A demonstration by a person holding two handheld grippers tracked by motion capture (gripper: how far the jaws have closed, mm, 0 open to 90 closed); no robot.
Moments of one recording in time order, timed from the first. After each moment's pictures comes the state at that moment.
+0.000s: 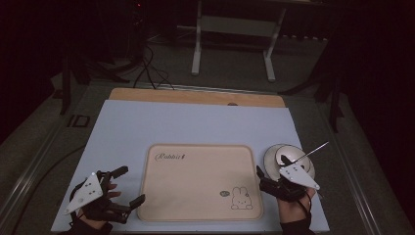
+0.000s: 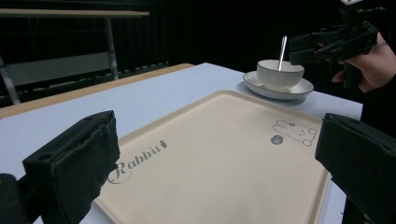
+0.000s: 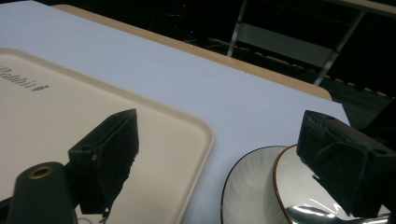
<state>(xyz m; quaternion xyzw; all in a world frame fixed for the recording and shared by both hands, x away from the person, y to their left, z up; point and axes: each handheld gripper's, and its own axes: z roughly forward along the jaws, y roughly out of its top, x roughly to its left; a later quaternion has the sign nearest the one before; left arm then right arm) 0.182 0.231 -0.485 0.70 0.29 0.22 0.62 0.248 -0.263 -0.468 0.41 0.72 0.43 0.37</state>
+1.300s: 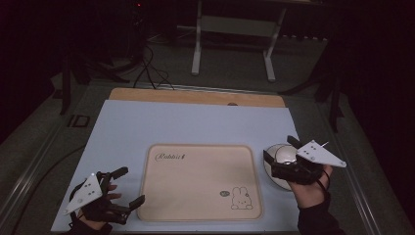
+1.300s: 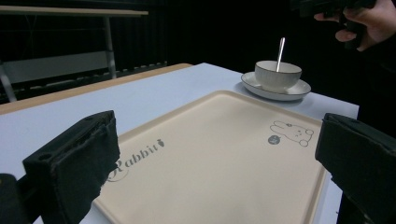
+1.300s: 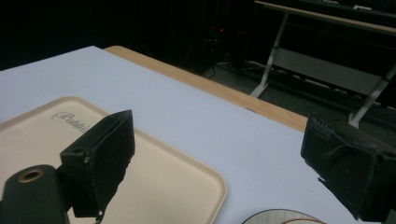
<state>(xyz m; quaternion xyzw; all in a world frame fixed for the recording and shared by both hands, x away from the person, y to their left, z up) 0.182 0.231 -0.486 0.70 0.29 0.21 0.62 0.264 -0.277 -0.393 0.35 0.73 0.49 0.32</state>
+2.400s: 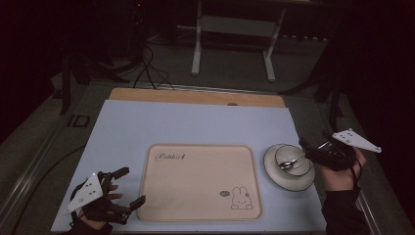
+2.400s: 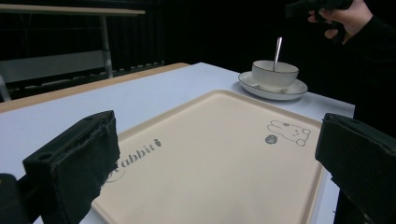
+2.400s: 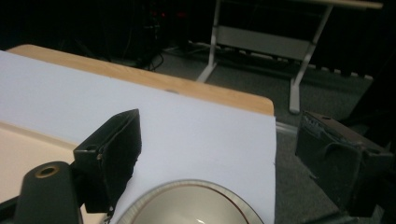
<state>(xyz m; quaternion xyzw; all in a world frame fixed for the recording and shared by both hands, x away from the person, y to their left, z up) 0.183 0.230 -0.487 0.71 0.28 0.20 0.62 0.304 -0.369 -0.391 0.46 0.69 0.44 0.35</state>
